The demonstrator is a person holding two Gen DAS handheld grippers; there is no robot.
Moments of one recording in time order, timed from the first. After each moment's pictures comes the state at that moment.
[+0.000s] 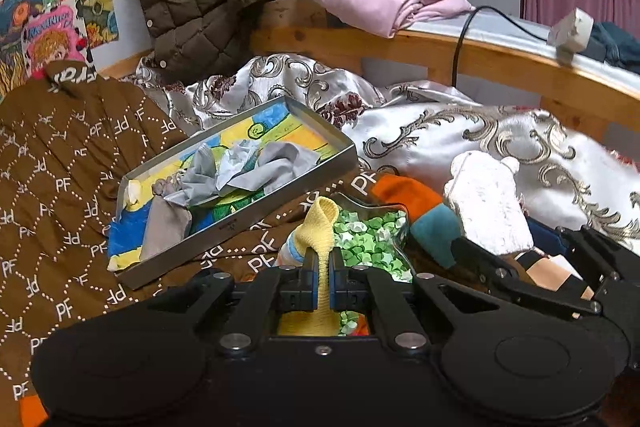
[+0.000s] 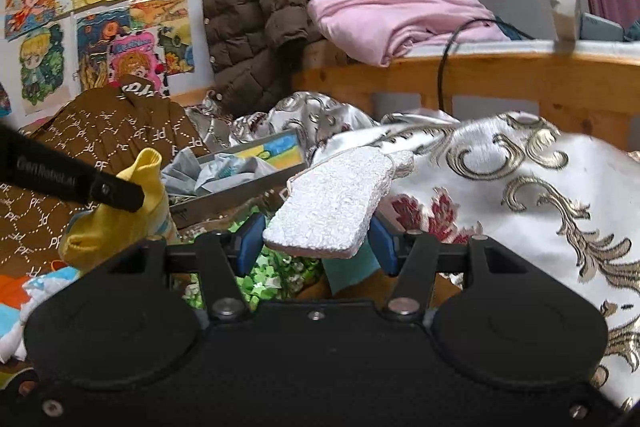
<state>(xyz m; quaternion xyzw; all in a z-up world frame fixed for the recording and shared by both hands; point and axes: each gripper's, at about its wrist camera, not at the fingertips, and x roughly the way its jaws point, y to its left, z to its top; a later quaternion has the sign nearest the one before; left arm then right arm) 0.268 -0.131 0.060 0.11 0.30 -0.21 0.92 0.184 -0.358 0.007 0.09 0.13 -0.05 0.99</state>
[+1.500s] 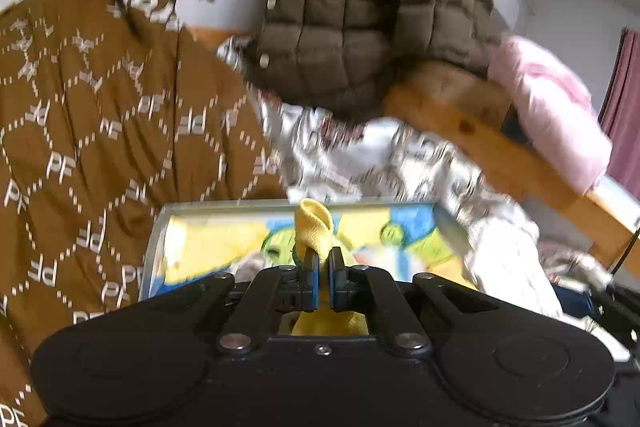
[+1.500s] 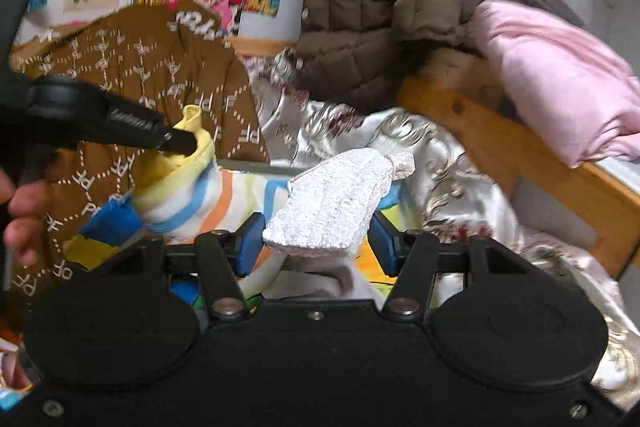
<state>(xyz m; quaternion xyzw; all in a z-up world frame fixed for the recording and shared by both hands) 0.524 -0.005 0.020 -0.10 0.26 -0.16 0.95 0.382 -0.275 0.052 -0.08 0.20 0.05 0.97</state>
